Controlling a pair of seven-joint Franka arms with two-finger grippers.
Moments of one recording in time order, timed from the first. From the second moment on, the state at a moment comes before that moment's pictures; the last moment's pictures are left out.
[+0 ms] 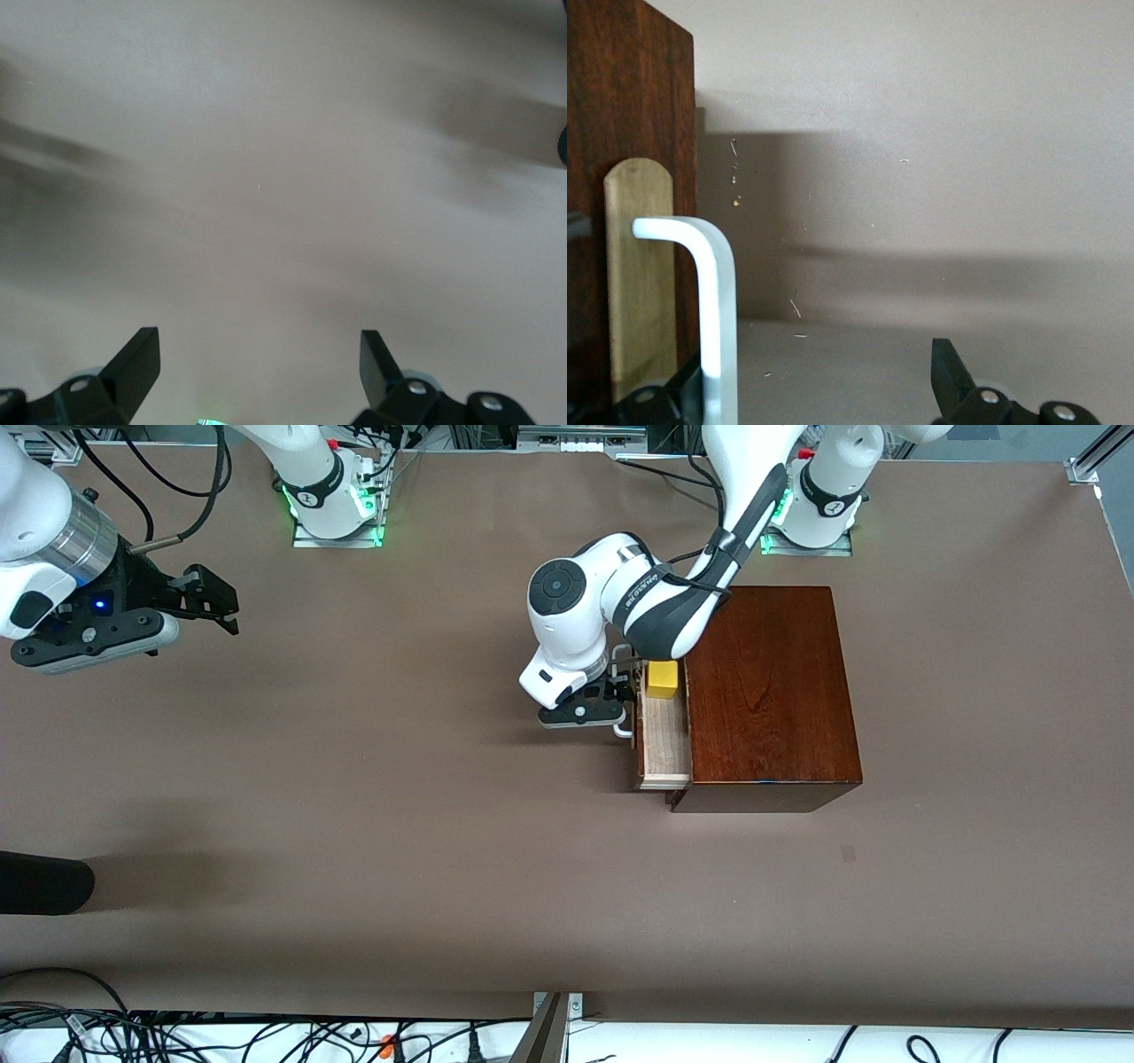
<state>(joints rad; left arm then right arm) -0.75 0.66 -0.05 -1.45 0.14 2.02 -0.90 0.27 0.08 -0.09 -1.48 -0.01 1.51 -0.13</state>
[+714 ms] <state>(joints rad) -0.77 0.68 -0.05 -1.44 0.16 2.02 -0.90 0.27 0.07 -0.10 -1.48 -0.01 1.50 -0.13</state>
